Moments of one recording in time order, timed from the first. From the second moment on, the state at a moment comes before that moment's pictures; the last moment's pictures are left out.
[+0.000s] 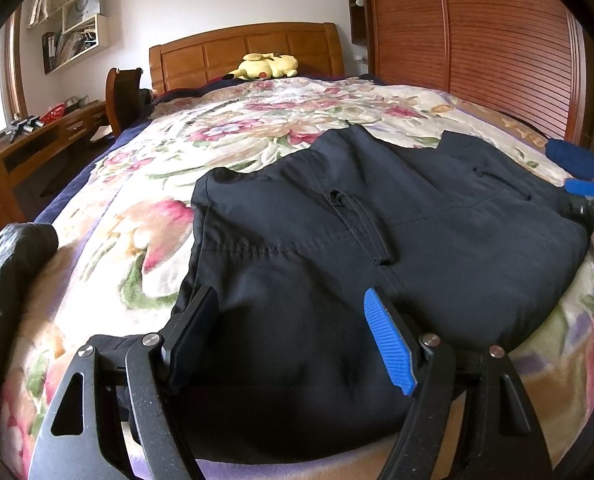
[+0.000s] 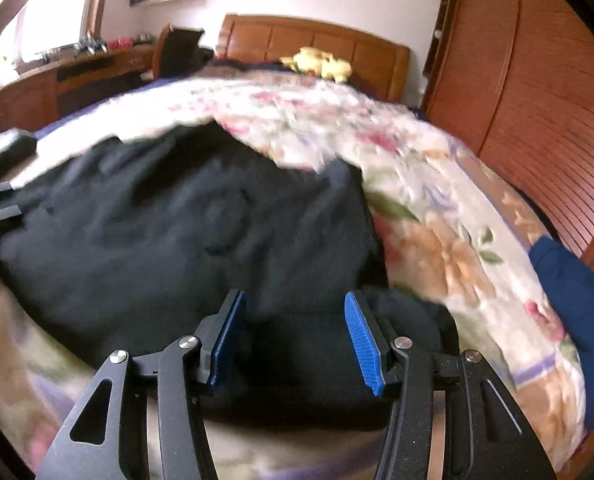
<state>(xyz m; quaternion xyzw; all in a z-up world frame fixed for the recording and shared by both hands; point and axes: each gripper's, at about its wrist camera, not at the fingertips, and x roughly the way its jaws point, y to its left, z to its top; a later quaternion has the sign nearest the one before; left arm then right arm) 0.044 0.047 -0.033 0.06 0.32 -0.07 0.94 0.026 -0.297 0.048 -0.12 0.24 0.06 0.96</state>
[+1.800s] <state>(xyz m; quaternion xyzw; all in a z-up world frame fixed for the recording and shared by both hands) 0.030 0.109 -0.044 -0.15 0.39 -0.01 0.91 0.026 -0.206 0.024 -0.12 0.25 0.22 0.94</state>
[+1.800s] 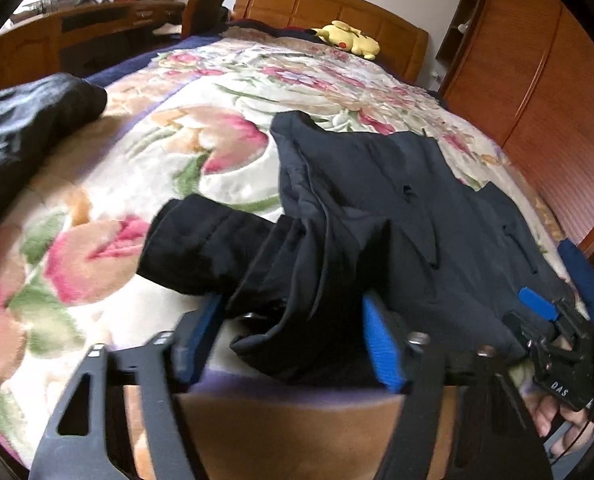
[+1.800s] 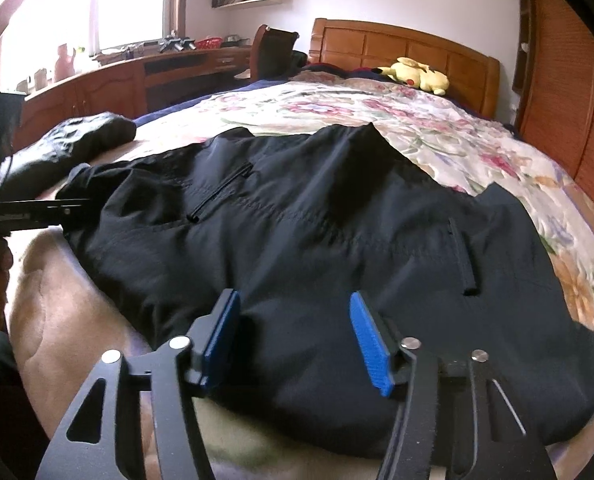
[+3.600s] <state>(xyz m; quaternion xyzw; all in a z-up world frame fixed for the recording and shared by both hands) 0.004 -0.163 0.126 0.08 0.23 -0.25 0.94 -0.021 -0.394 0.051 -0.01 0.22 0.10 0.97</state>
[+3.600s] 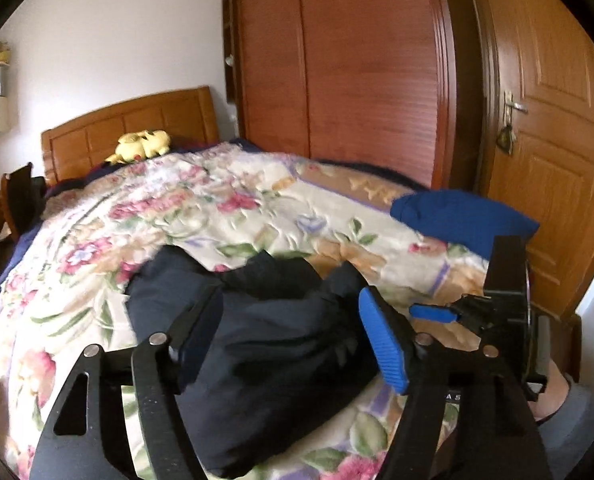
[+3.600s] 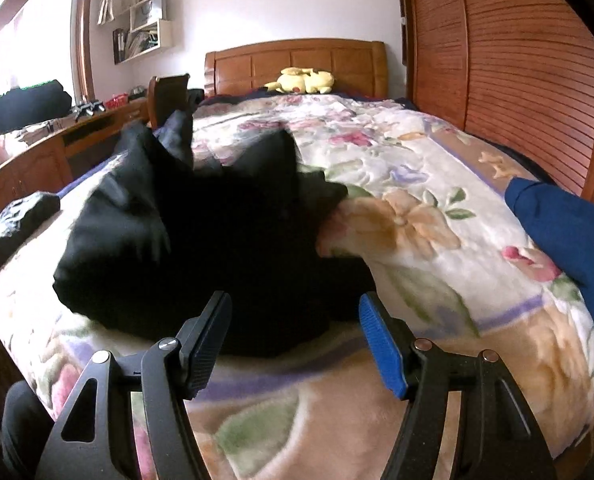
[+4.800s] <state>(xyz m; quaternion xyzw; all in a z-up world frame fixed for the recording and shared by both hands) 0.027 -0.046 0.041 0.04 0.26 -0.16 0.95 0.029 -0.335 0.105 -0.04 0.19 0.18 0.97</state>
